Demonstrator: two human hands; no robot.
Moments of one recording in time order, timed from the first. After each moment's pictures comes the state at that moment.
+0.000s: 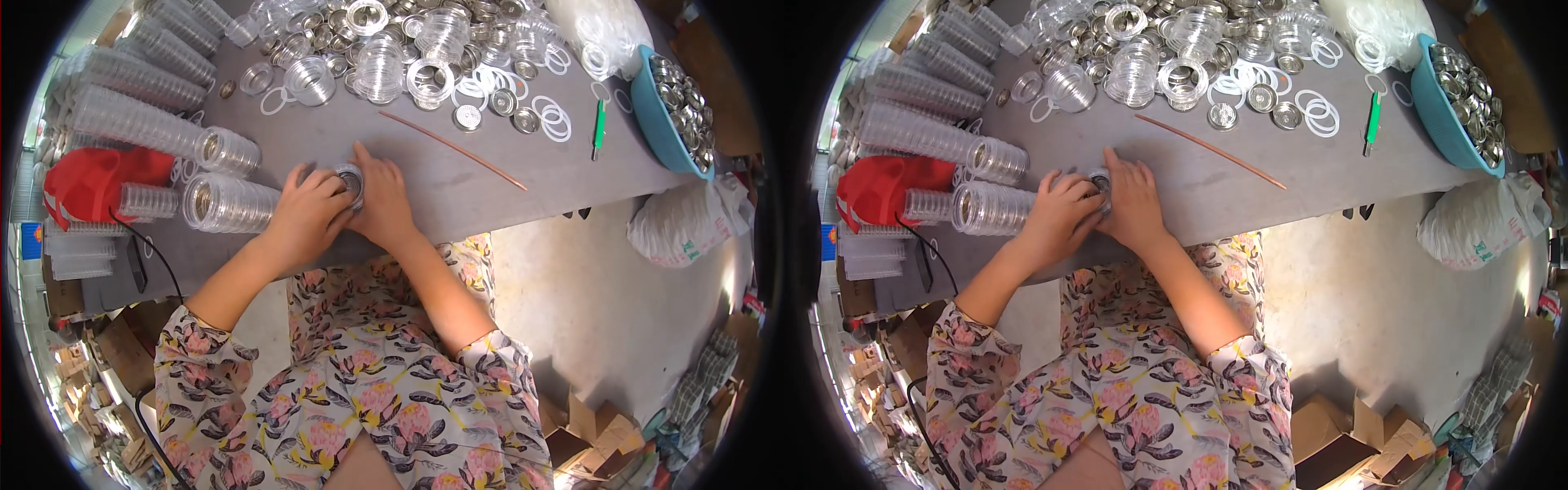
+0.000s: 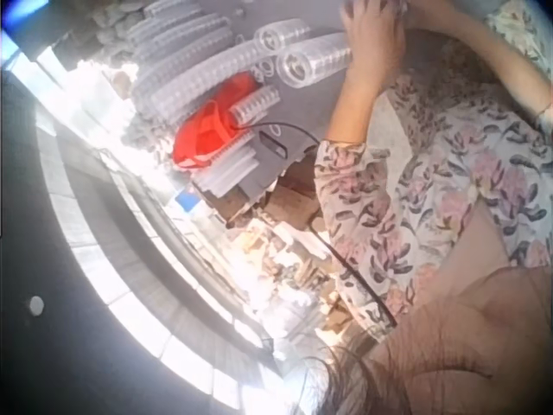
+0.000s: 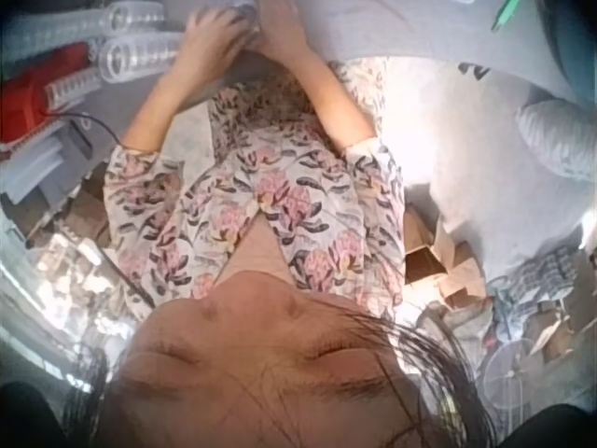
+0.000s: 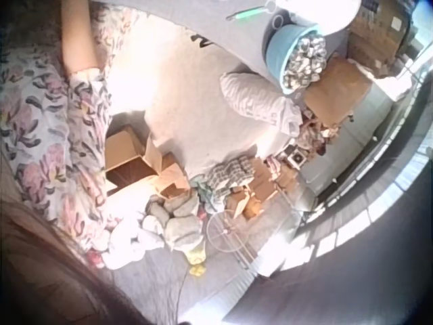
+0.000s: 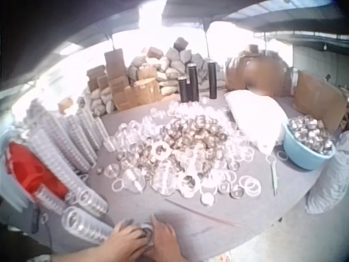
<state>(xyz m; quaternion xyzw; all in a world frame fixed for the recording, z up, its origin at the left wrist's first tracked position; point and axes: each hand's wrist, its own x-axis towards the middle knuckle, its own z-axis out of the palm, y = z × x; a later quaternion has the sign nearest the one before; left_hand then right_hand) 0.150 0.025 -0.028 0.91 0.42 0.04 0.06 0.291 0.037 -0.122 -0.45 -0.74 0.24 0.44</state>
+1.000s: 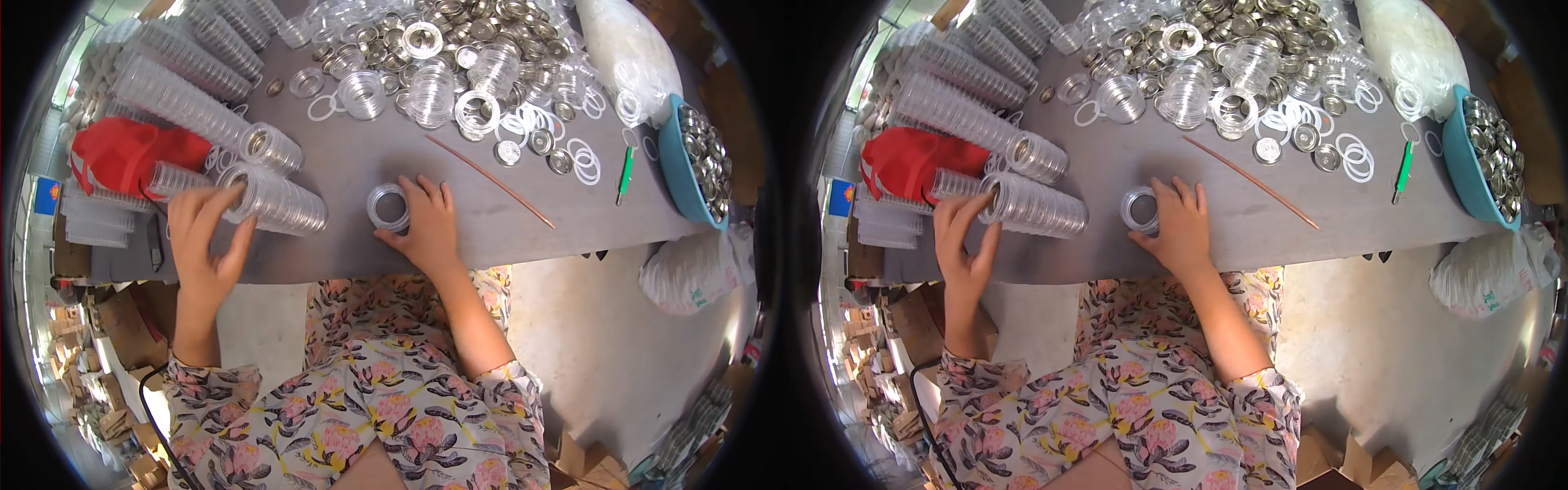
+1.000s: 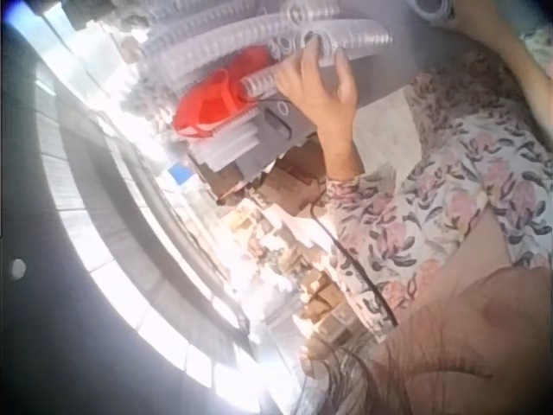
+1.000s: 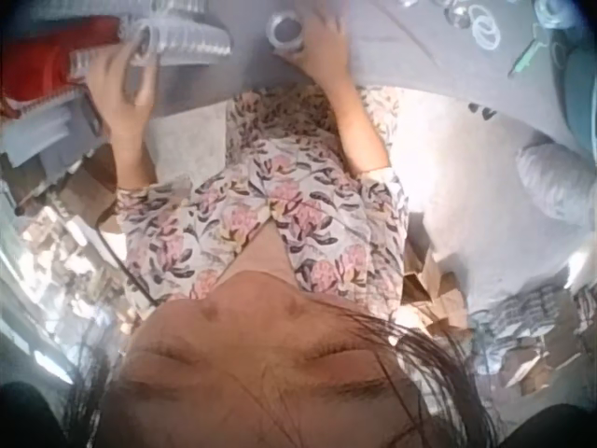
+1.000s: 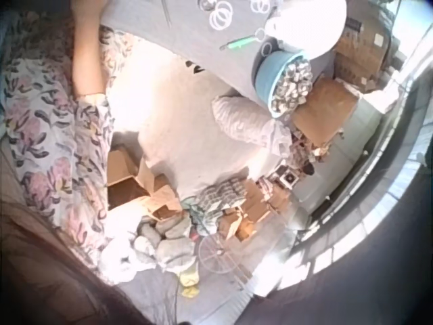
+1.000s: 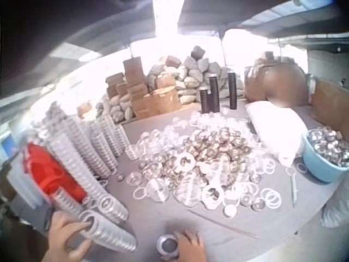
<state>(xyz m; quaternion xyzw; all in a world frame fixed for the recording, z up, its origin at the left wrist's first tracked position) 0.083 -0.034 0.076 0.80 0.54 0.23 -0.11 0.305 0.033 -0.111 -0.49 -0.78 0.22 0.33</state>
